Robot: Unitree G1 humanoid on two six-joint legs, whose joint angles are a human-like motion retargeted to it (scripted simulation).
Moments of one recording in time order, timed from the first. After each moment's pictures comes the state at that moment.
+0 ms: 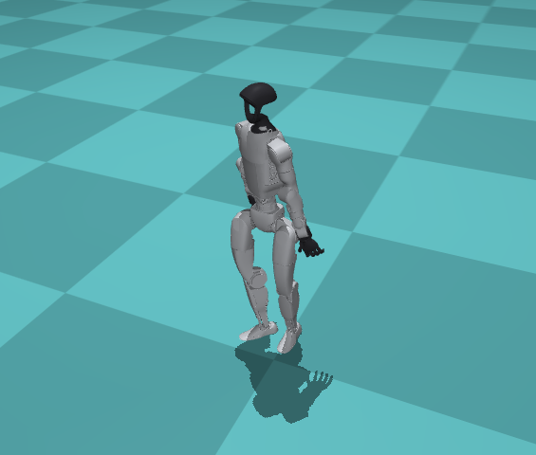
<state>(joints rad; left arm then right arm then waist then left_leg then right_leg) 0.16 0.13 0.09 1.59 0.83 0.09 -0.13 0.05 -0.11 -0.17 1.70 -0.64 0.11 -0.04 -0.46 0.01 -0.05 -0.09 -0.03 0.12 0.21 -0.13 0.07 -0.05 -0.04 -0.63 0.06 -0.10 -0.08</state>
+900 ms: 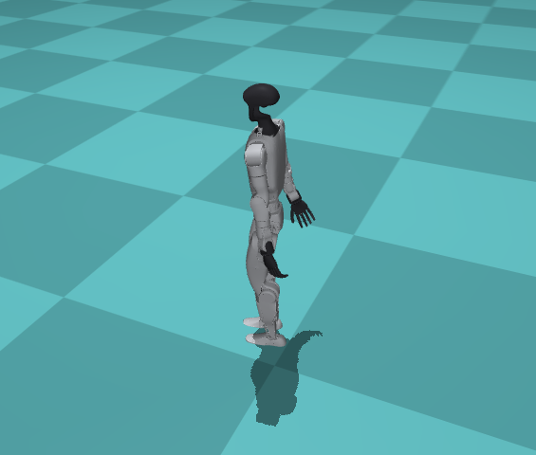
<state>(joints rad) 0.14 0.18 0.17 1.51 0.83 0.09 -0.15 0.09 -0.12 -0.18 1.70 -0.65 0.14 -0.04 -0.16 -0.02 -0.02 -0.06 -0.14 -0.07 0.06 -0.07 0.11 -0.16 0.03 -0.11 0.16 -0.05 -0.08</state>
